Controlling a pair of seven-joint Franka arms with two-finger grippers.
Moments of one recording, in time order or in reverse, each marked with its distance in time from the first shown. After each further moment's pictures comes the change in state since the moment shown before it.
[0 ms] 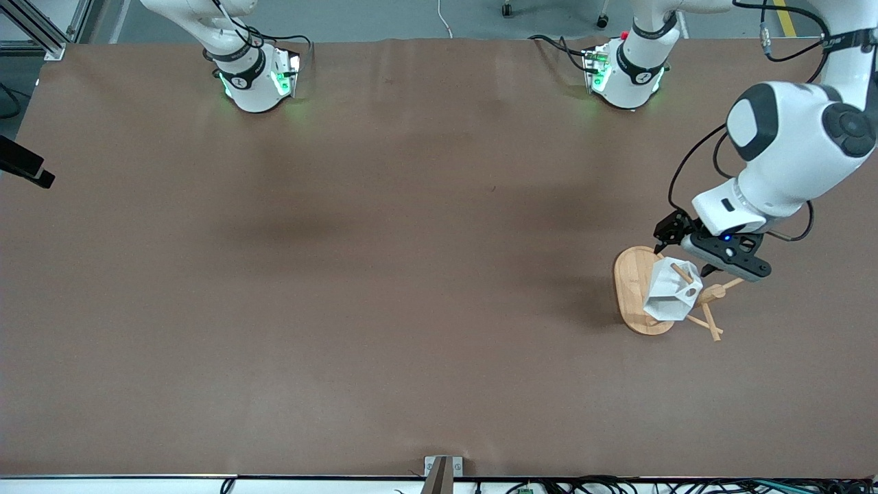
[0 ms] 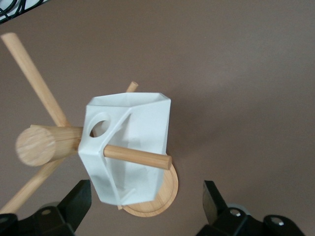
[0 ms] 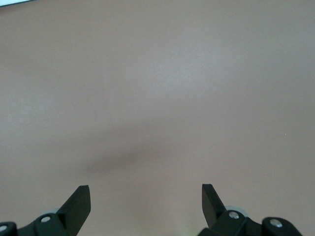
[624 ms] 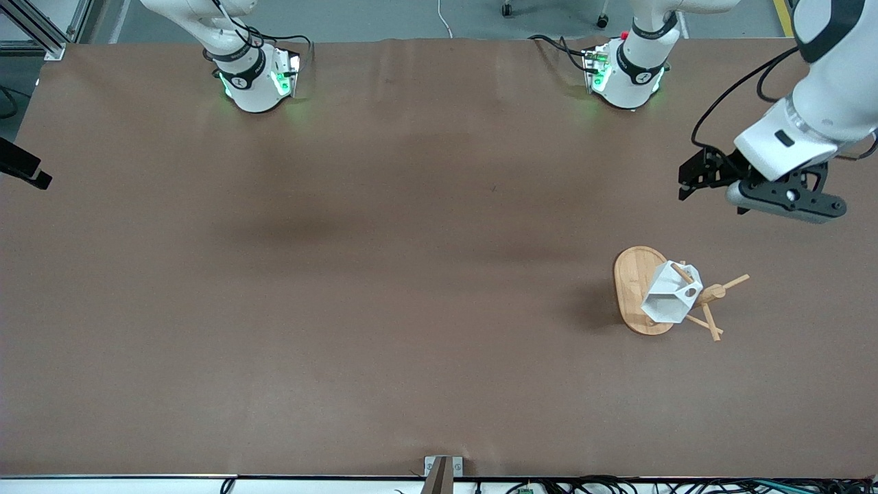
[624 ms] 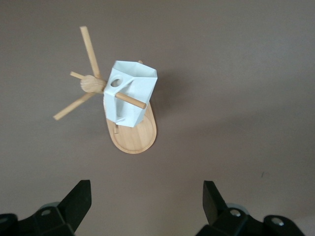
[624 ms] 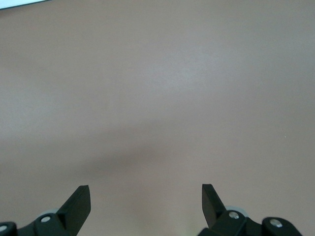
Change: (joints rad) left arm -0.011 -0.077 -0.073 0.351 0.148 -0.508 -0.373; right arm -0.001 0.000 0.001 0.000 0.002 0.009 -0.005
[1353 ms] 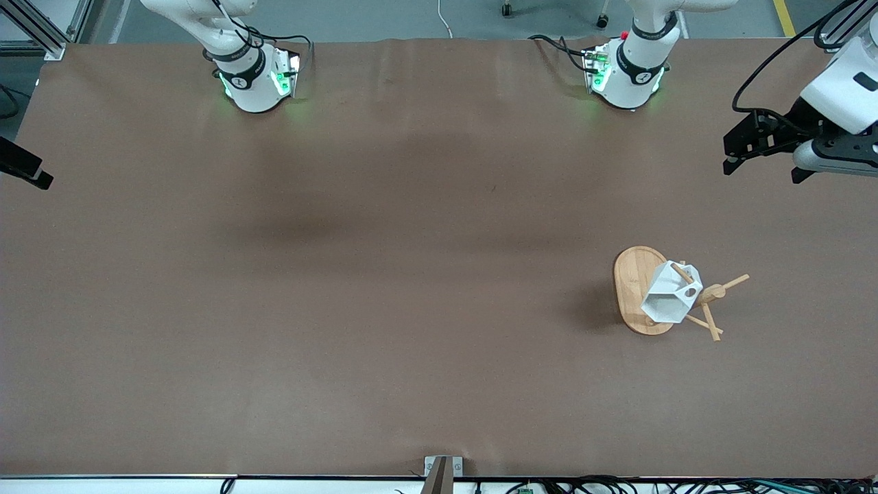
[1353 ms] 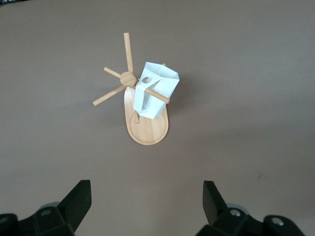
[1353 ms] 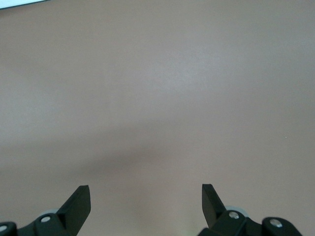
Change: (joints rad) left arm 0.137 0.006 -0.091 0.142 0.006 -0.143 -0.072; right arm -0.001 0.000 0.001 0.000 0.001 0.000 0.000
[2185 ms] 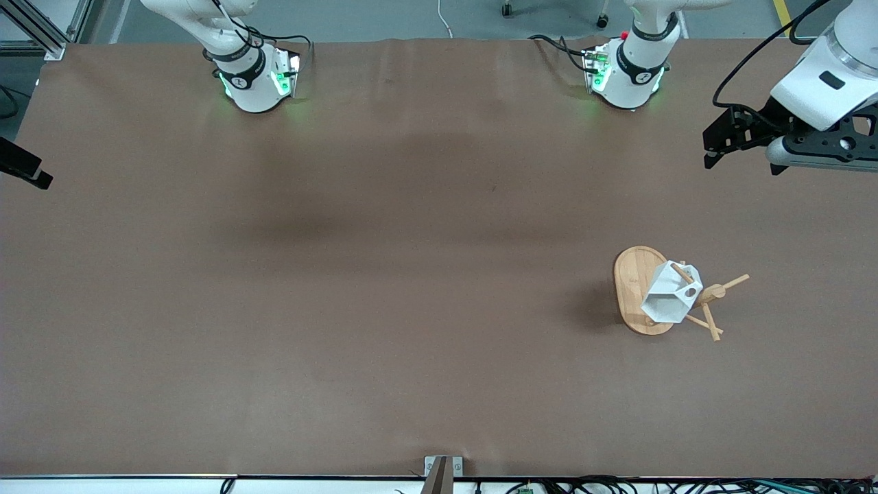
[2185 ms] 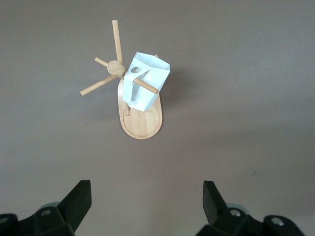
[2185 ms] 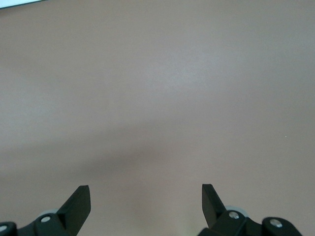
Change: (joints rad) left arm 0.062 -0.042 -0.106 -0.069 0.000 0.020 -0.051; right arm -0.001 0.000 -0.001 0.000 0.000 -0.003 0.000
